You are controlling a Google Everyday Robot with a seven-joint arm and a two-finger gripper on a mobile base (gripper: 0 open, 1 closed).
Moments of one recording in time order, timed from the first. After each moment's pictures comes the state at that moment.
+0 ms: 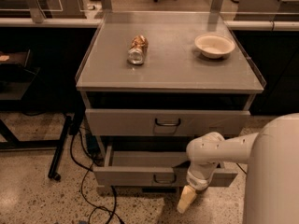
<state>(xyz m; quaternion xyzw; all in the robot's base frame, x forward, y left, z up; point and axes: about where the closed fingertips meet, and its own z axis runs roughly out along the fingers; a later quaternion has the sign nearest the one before) 0.445 -0.183 0.415 0.39 -0.92 -0.04 0.07</state>
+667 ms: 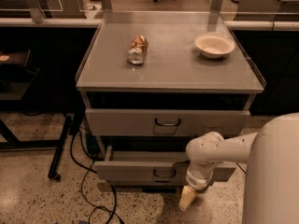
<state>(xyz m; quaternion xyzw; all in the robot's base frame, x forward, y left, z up) 0.445 -0.183 0.415 0.39 -0.92 -0.04 0.07</state>
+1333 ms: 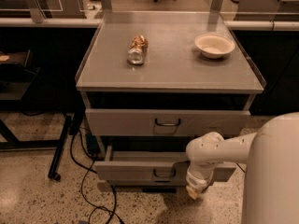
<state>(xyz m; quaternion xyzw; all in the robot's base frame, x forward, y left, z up) 0.446 -0.183 0.415 0.39 -0.92 -0.04 0.07</state>
